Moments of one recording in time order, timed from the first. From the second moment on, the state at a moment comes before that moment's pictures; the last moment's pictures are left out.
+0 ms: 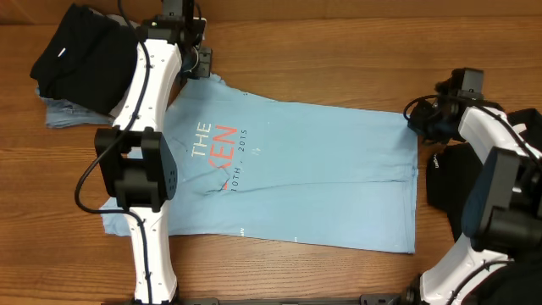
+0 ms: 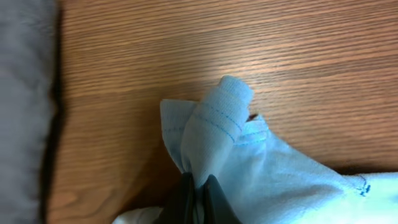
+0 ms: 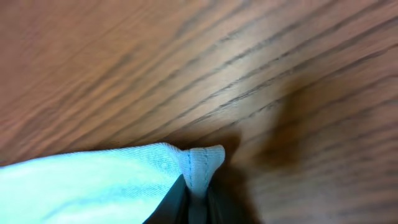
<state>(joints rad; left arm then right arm) -0.08 2.35 2.22 -1.05 -0.02 0.01 -0.24 1.95 1.28 -0.53 -0.23 0.28</state>
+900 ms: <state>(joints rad) 0.03 2.20 2.23 -1.56 -0.07 0.01 -0.24 1.74 1.28 -0.95 -0.30 0.28</state>
